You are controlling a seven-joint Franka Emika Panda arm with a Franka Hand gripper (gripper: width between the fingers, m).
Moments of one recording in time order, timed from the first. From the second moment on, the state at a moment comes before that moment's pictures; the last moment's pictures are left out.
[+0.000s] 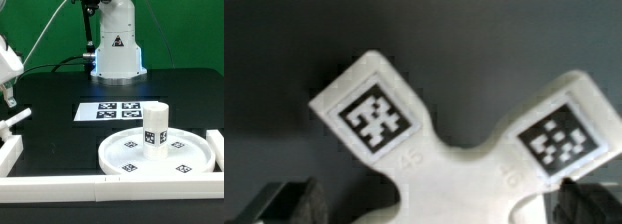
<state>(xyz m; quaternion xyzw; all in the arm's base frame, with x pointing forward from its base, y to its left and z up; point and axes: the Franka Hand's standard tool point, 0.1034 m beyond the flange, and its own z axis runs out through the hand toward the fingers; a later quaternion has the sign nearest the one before) 0.461 -0.271 0.052 -0.97 0.13 -0.06 0.20</state>
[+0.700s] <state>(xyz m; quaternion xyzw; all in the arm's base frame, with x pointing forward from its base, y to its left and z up) 0.474 -0.257 0.048 -0.97 0.13 -0.06 0.19</state>
